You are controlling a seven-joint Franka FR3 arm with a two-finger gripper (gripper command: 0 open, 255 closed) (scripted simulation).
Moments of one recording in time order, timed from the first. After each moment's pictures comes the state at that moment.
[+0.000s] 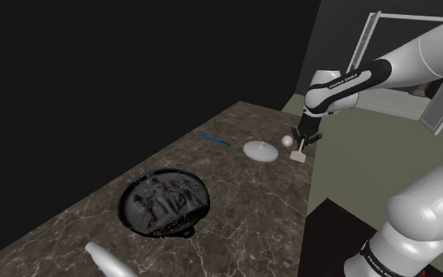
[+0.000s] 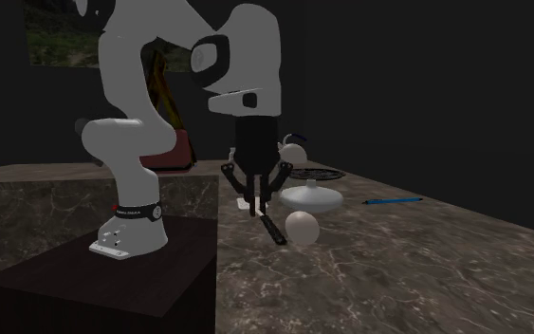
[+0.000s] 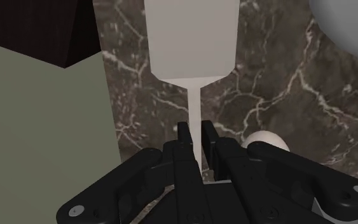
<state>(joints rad) -0.33 -0.19 -0.08 -2.46 -0.08 2.31 0.81</state>
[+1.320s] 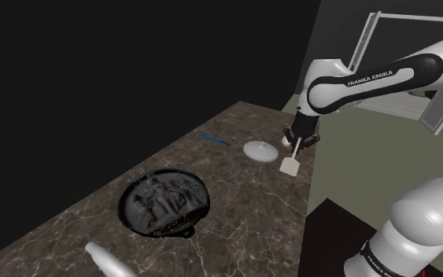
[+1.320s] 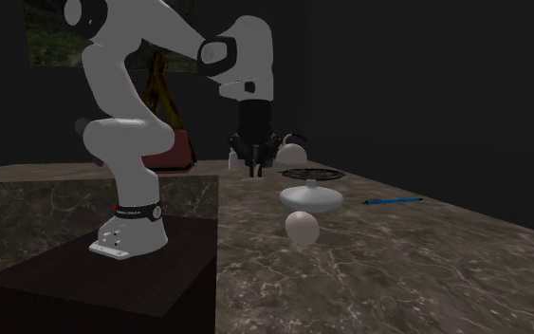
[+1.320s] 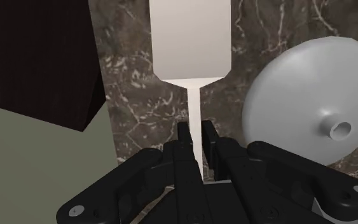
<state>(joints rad) -0.22 -0.49 0.09 -2.61 -0.01 2.15 1.03</state>
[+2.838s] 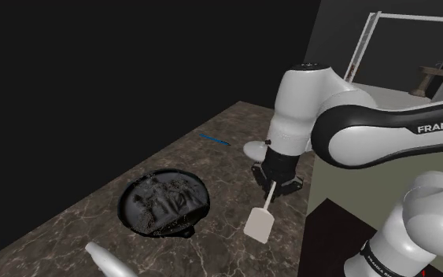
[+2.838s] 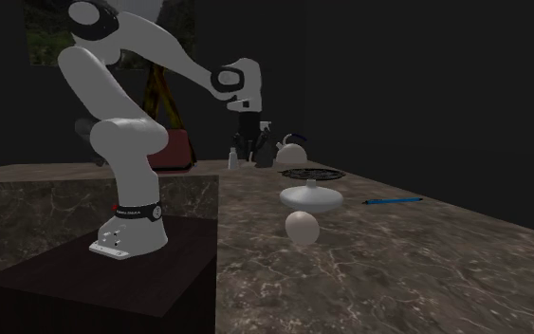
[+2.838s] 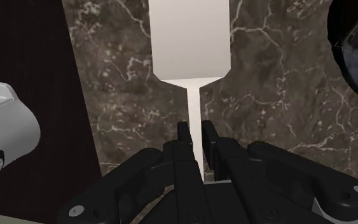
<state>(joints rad) 0.11 -0.63 0.57 -2.62 0.29 2.03 1.61</state>
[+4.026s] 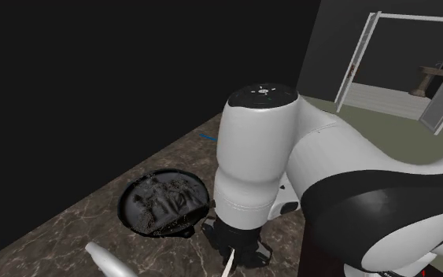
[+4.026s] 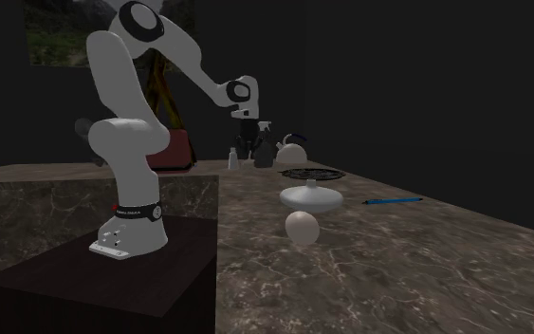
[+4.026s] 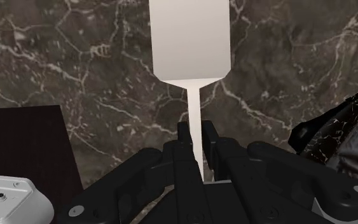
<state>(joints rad) 0.04 -0.26 1.03 -2.27 0.20 2.09 2.11</state>
